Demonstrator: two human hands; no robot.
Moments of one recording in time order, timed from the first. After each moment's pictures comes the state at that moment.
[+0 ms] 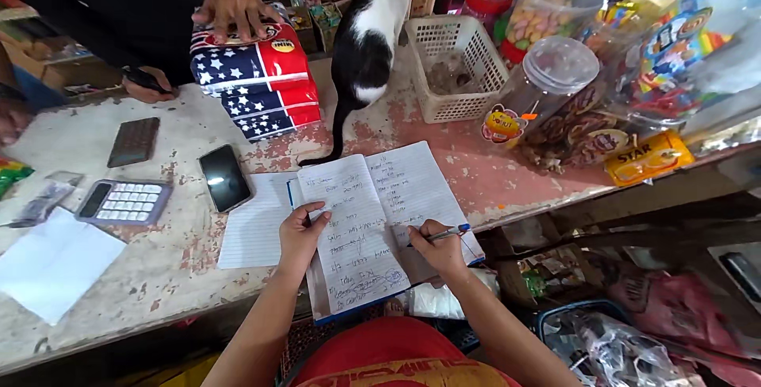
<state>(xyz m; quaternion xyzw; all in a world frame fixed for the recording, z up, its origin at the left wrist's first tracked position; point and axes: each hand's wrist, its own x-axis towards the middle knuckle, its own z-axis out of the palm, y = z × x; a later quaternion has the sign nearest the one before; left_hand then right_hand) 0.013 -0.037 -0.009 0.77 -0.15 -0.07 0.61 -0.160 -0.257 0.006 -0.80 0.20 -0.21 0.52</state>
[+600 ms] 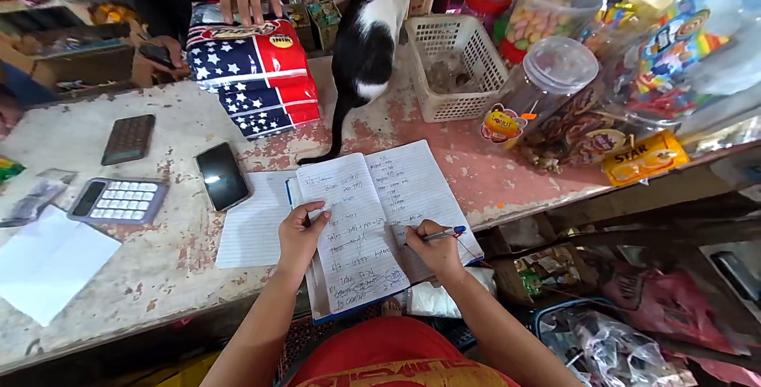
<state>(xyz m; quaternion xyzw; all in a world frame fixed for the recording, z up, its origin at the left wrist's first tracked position) 0.011 -0.036 -0.009 0.78 -0.16 -0.06 0.60 -0.159 -0.250 0.007 -0.83 0.21 -0.20 0.47</state>
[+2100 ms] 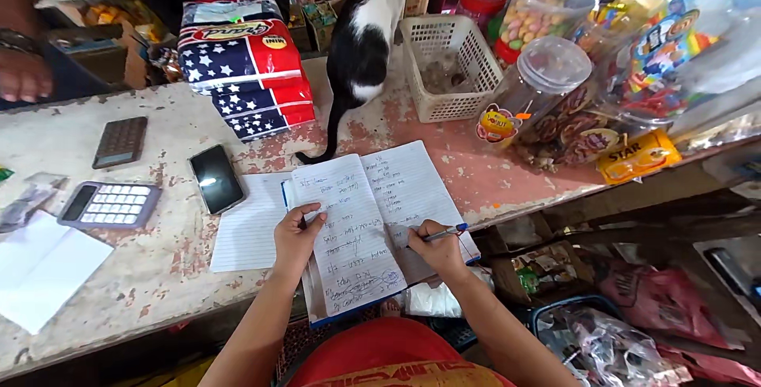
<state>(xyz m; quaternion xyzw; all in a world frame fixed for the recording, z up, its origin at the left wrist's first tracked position) 0.011 -0.036 -0.009 0.79 -0.16 -0.06 0.59 -0.163 -0.260 0.010 -0.84 0.22 -0.19 0.46</state>
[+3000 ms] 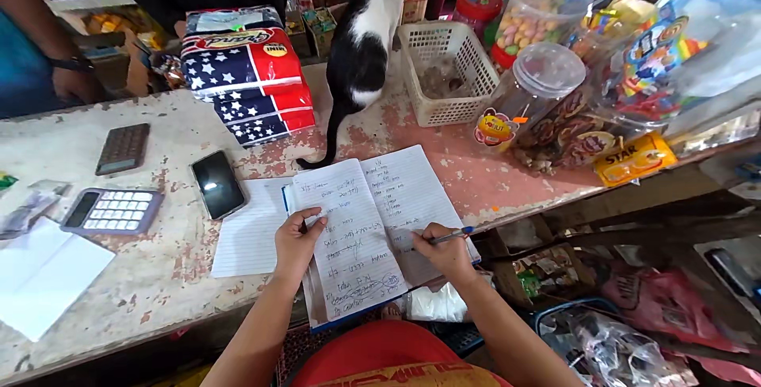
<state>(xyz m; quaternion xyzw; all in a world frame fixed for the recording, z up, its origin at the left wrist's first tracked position) 0.013 -0.036 -0.007 0.79 -0.16 -0.07 0.59 -0.171 -0.268 0.020 -0.84 0.22 -0.18 0.47</state>
